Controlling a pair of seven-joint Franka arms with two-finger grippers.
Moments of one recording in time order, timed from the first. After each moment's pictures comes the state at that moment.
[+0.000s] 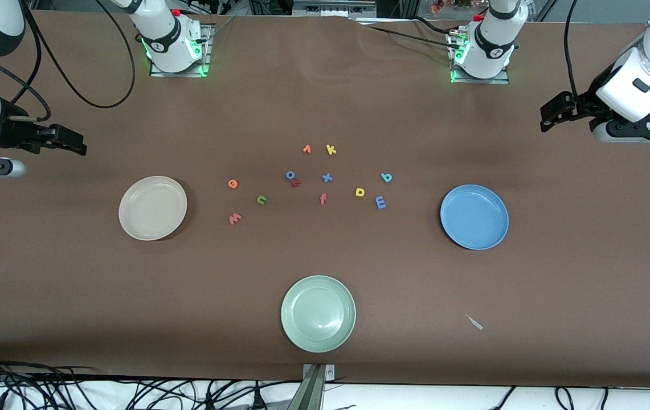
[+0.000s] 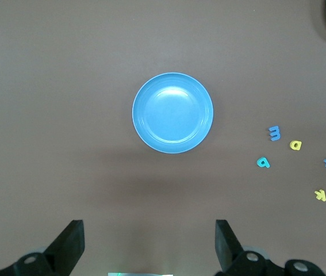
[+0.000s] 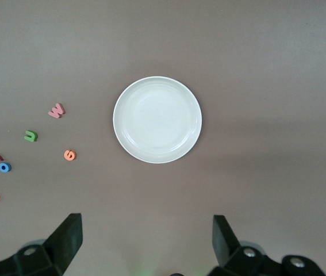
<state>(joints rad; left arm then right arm) 0.00 -0.05 -0.11 -1.67 -0.02 1.53 -0.14 0.14 0.09 -0.13 -1.61 0.02 1.57 0.04</state>
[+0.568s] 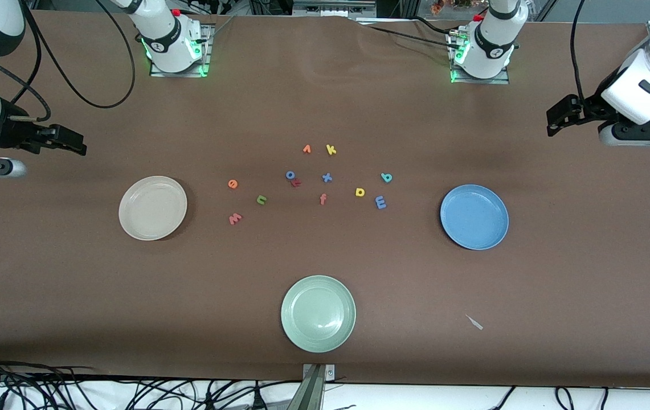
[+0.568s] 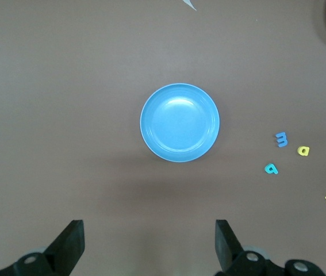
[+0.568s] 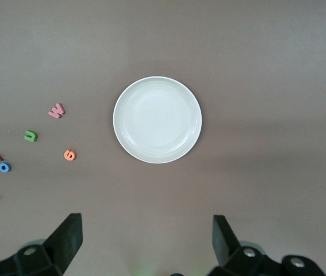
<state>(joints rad) 0.00 -0.01 -0.11 -1.61 0.02 1.52 -0.11 0.14 0.09 -0.13 -1.61 0.02 1.57 0.04</state>
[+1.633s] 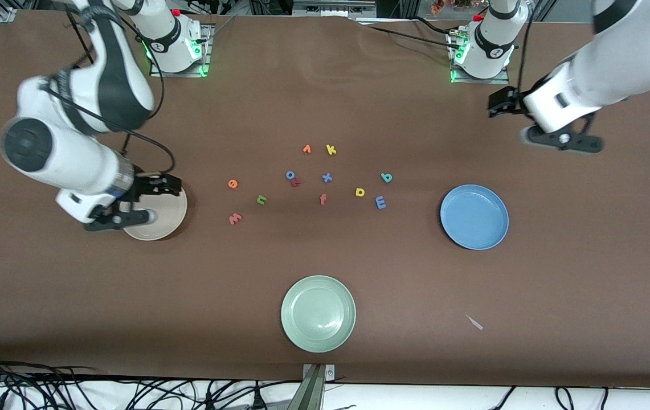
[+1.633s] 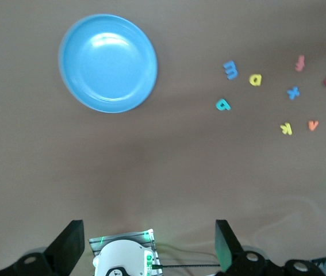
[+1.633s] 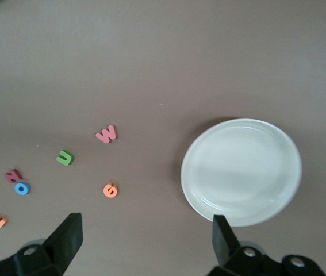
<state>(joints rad) -0.03 0.09 -0.25 -1.59 -0.11 1.39 -0.11 0.35 0.37 -0.11 -1.61 0.09 1.83 0.04</state>
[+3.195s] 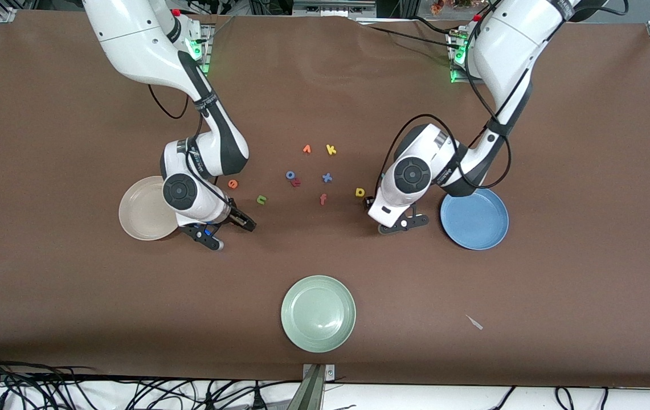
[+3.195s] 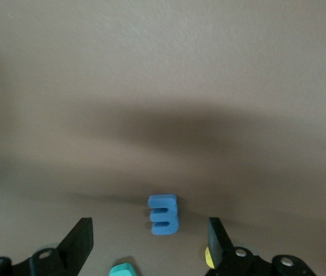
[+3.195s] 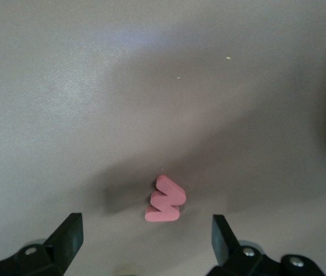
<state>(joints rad) -0.27 0.69 -0.32 -1.68 0.12 2.18 -0.86 0.51 0.67 -0.11 -1.73 0.24 2.30 0.78</state>
